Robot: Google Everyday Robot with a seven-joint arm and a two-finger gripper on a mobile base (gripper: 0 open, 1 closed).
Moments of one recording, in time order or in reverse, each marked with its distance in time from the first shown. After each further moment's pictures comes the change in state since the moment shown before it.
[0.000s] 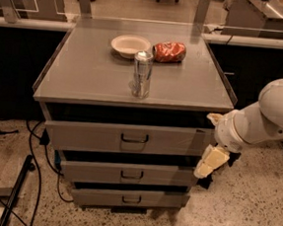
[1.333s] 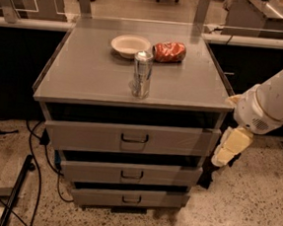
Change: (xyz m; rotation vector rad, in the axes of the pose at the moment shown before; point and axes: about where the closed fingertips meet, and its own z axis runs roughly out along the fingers) arm -0.015 -0.008 -0.084 -0.003 0.091 0.042
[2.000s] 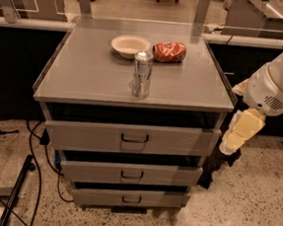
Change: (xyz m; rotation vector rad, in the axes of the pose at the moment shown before) arm -0.014 -0.002 -0.047 -0.049 0.029 0.049
